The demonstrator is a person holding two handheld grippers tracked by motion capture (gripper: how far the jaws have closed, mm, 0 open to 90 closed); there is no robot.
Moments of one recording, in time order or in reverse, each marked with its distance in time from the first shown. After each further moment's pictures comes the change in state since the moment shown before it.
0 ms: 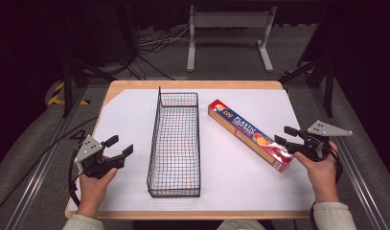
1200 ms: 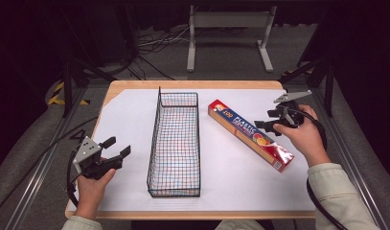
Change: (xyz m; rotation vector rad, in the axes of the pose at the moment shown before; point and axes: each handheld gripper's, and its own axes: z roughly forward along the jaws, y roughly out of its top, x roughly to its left) left arm 0.004 -0.006 -0.004 0.017 0.026 -0.008; right arm 0.004 0.076 0.073 0.340 -0.008 -0.023
